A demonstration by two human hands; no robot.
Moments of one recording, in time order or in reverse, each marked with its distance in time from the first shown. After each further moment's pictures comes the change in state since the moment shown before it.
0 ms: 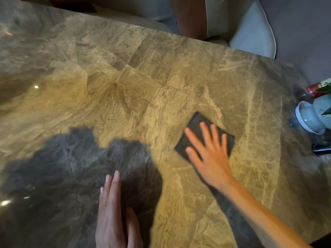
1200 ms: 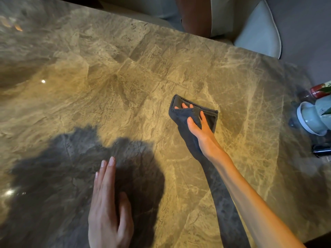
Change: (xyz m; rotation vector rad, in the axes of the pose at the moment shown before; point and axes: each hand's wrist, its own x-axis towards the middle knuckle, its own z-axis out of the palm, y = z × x) left_hand -0.002 -0.001 -0.001 -0.008 -0.027 0.085; right_hand 0.039 -0.012 -0.023 0.959 -0.177 0.067
